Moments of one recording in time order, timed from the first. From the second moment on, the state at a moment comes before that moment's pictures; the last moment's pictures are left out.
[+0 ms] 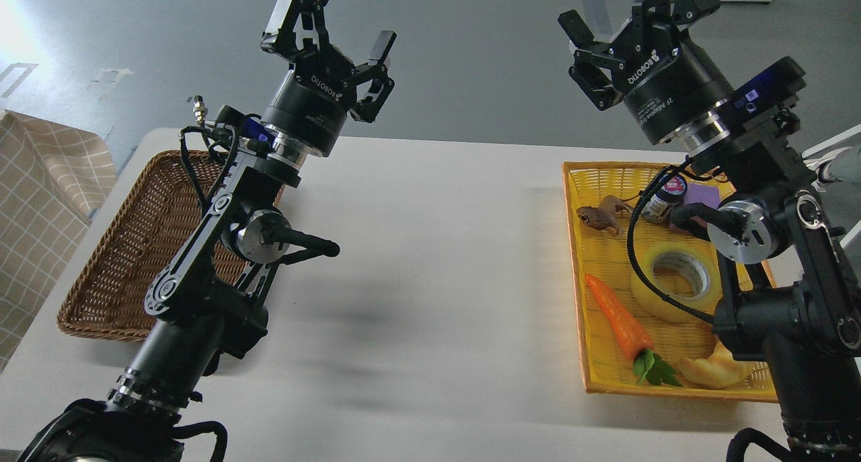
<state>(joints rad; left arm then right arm) -0.49 -0.04 -1.35 -1.24 0.81 -0.32 -0.28 0.51 0.00 1.44 1.48 -1.02 0.34 -0.06</state>
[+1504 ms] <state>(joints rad) -0.43 -0.04 -1.35 -1.24 0.83 -0.35 -0.28 0.49 0.00 1.41 1.52 -1.02 0.34 -0.08</state>
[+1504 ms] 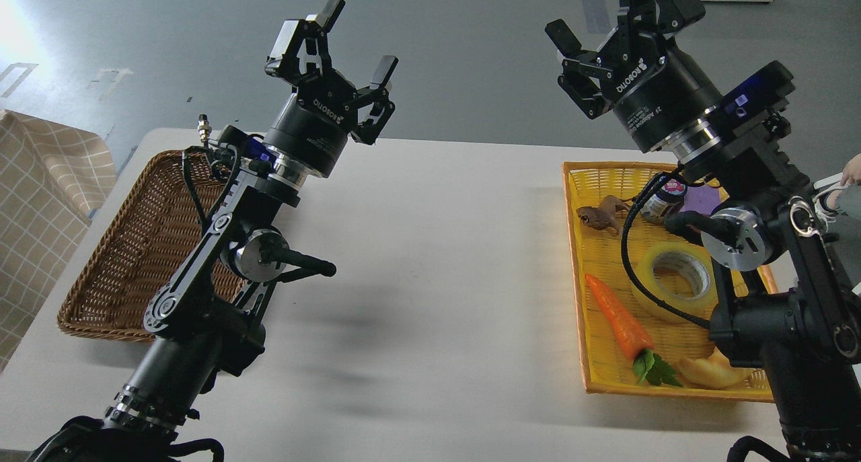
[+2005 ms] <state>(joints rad) -0.44 -0.04 -1.35 -1.24 0.83 -0.35 -0.28 0.49 0.00 1.41 1.52 -1.02 0.34 -0.08</state>
